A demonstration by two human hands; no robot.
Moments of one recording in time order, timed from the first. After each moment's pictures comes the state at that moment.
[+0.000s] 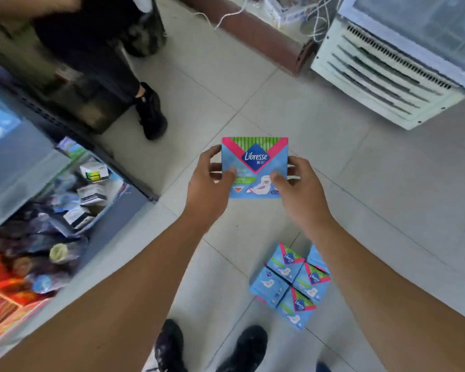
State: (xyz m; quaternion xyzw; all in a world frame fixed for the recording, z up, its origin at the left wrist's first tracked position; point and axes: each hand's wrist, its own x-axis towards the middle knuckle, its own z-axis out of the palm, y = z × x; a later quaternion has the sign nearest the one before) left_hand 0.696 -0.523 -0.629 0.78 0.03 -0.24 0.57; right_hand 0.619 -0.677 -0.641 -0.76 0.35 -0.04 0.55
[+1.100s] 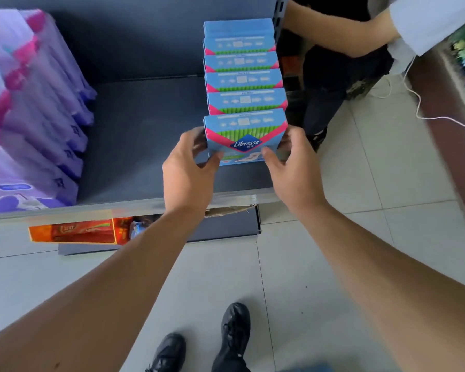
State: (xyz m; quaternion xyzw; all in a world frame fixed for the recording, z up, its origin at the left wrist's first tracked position) left_hand 0.861 -0.163 -0.627 0.80 0.28 0.14 0.51; right_hand 0.934 -0.318 -0.650 -0.88 -0.11 0.02 0.47
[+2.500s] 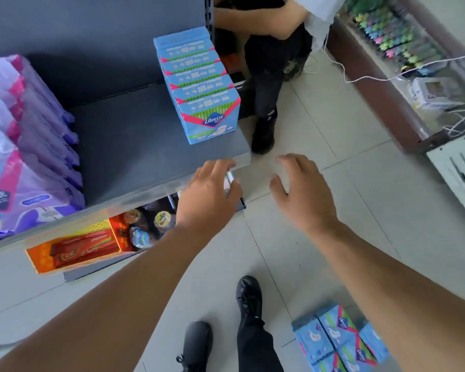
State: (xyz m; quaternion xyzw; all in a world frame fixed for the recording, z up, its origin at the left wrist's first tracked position) left_hand 0.767 -0.202 -0.577 0.94 0.02 -0.02 0.35; right_hand 0.783 -0.388 -0.592 -0.98 -0.08 -0.04 0.20
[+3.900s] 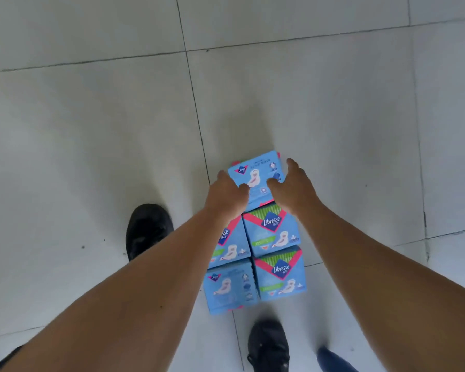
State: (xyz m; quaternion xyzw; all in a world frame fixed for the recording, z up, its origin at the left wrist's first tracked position) left_hand 0.510 -0.807 -1.067 0.77 -0.26 -0.57 0.06; right_hand 0.375 -0.856 -1.060 -0.53 0.72 0.16 0.43
